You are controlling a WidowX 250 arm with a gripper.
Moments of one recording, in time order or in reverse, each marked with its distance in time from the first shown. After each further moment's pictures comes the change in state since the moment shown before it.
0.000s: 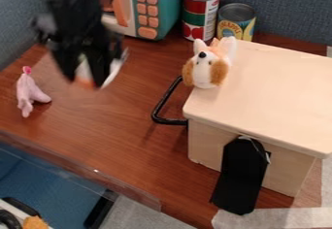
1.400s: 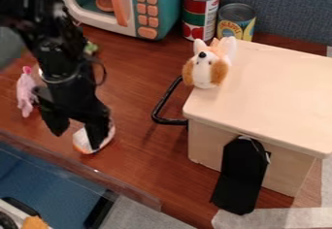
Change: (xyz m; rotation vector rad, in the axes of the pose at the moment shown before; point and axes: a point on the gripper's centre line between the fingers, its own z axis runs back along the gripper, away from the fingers) arm -0.027 0.008 -0.059 0.014 0.028 -0.099
